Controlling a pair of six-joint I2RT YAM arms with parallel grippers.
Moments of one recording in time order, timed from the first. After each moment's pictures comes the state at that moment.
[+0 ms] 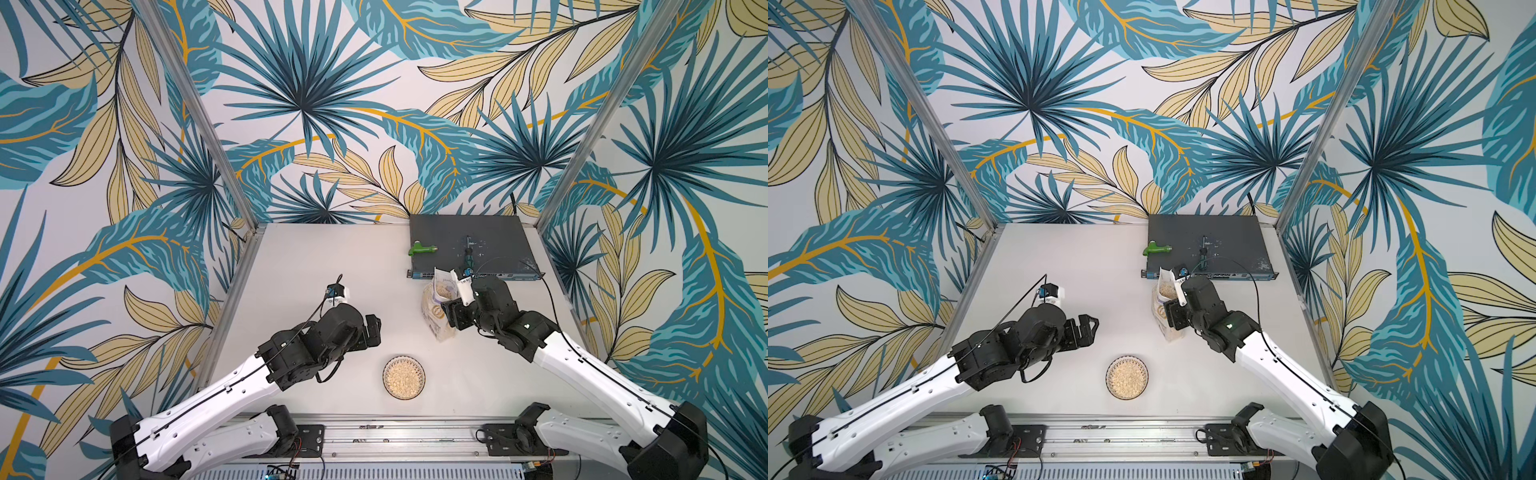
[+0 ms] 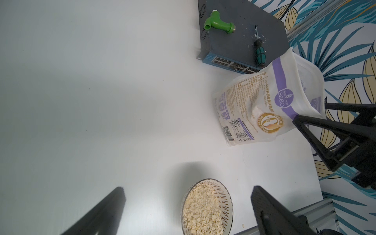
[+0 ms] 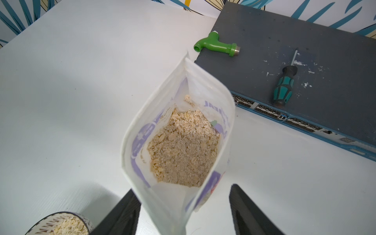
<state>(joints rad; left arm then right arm) -0.90 0.95 0.93 -0.75 -0.28 -0.94 0.73 1.11 0.90 -0.47 0.16 0.13</state>
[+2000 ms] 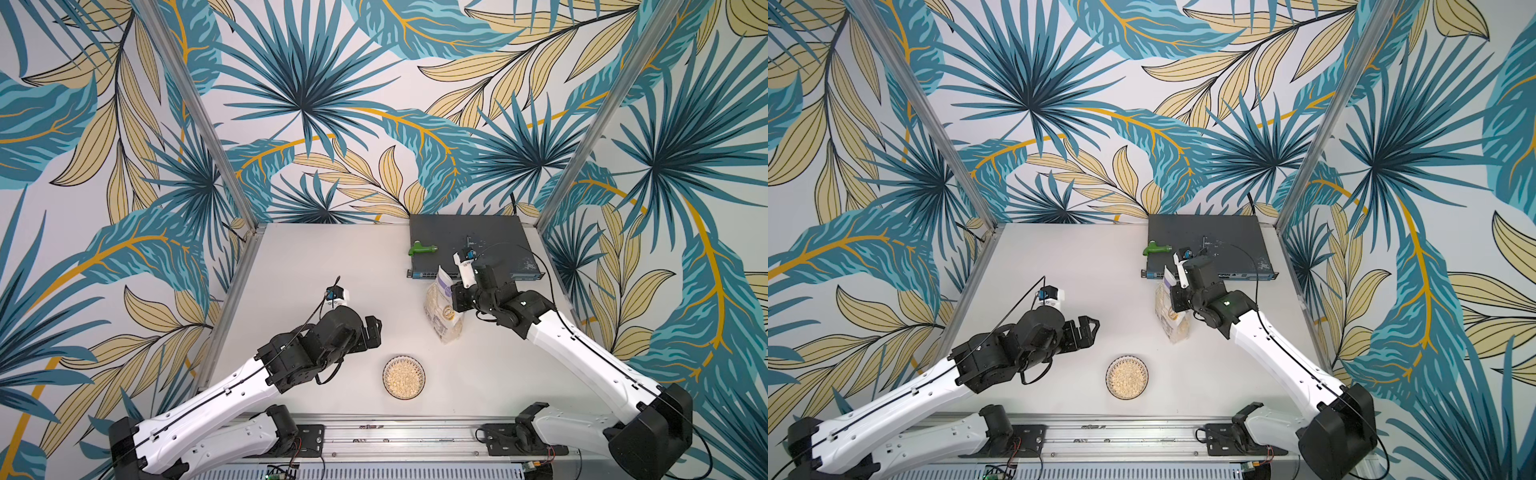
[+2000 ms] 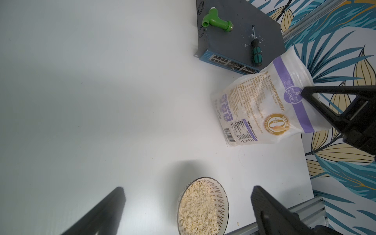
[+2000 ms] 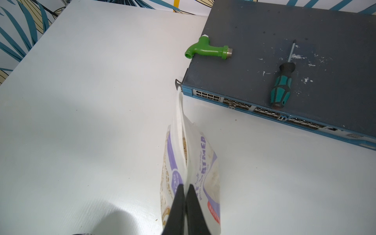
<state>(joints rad) -0.90 0.93 0.89 -0.71 -0.27 -0.96 0.64 1.22 1.05 -0.55 0.09 0.21</state>
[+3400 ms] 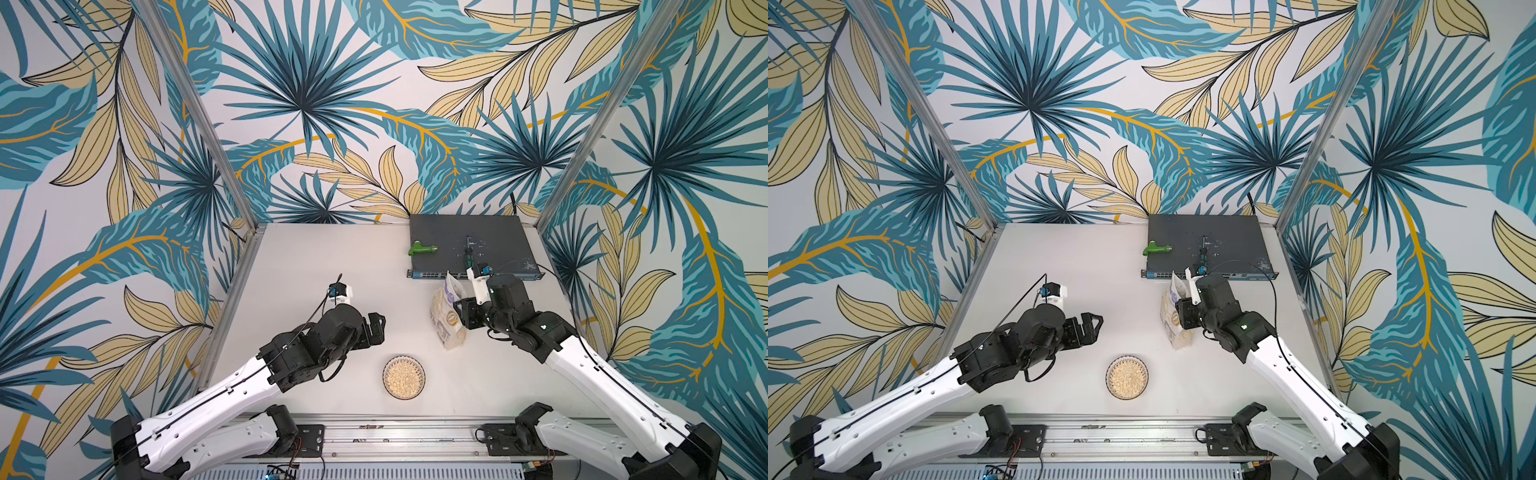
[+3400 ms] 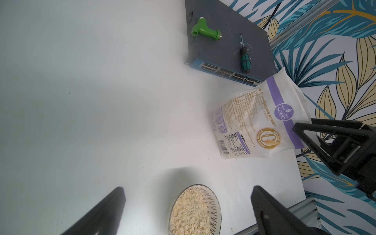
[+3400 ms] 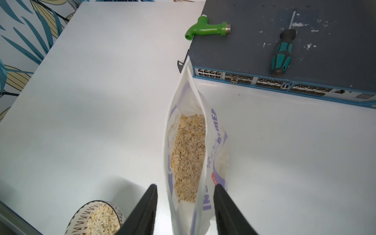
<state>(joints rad) -0.90 0.94 0.89 -0.65 -0.27 -0.94 0.64 1.03 0.89 -0.59 0.04 0.29</state>
